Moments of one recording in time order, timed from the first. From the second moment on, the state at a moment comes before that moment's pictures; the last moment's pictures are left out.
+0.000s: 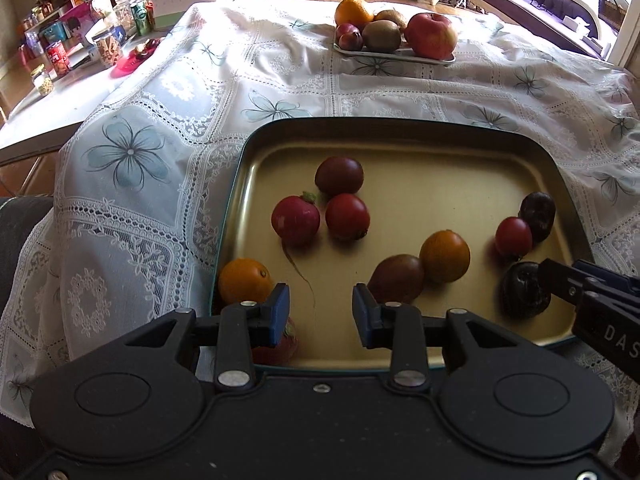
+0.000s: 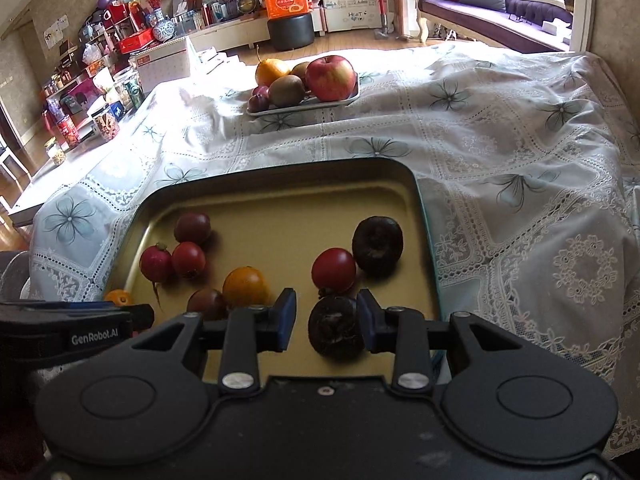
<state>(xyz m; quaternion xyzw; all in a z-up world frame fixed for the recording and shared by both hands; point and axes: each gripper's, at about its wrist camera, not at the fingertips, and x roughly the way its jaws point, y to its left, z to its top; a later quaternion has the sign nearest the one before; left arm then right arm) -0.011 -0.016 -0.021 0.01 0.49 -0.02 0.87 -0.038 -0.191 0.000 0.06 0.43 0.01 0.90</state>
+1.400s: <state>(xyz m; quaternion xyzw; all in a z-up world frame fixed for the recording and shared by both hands) -0.017 -0.017 -0.022 0.01 0.50 -0.02 0.87 -0.041 -0.186 -0.004 0.05 0.43 0.02 0.90</state>
